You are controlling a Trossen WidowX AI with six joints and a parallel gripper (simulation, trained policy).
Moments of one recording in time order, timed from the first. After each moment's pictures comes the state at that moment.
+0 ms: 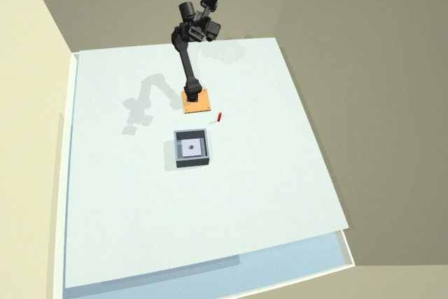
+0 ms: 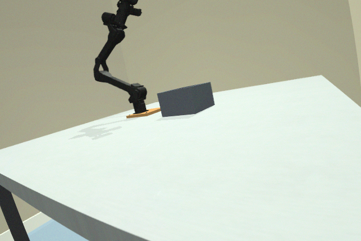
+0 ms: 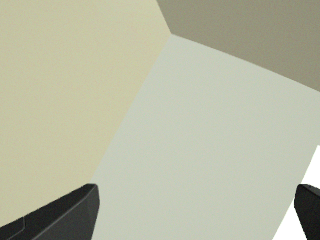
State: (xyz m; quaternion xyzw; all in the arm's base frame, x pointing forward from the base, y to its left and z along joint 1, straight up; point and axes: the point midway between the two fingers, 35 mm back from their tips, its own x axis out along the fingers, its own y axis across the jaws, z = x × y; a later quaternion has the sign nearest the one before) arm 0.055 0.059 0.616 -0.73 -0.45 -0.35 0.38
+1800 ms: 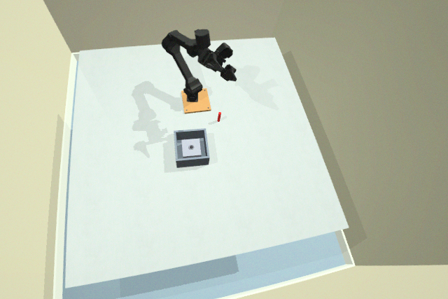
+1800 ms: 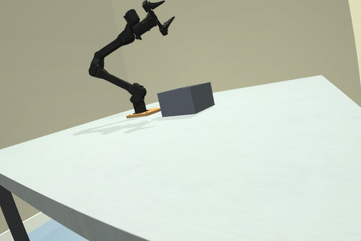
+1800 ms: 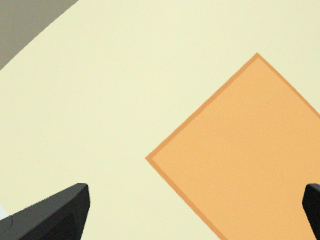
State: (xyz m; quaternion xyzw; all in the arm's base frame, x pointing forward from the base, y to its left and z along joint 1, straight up) arm 0.195 0.126 0.465 -0.36 -0.24 0.17 0.88
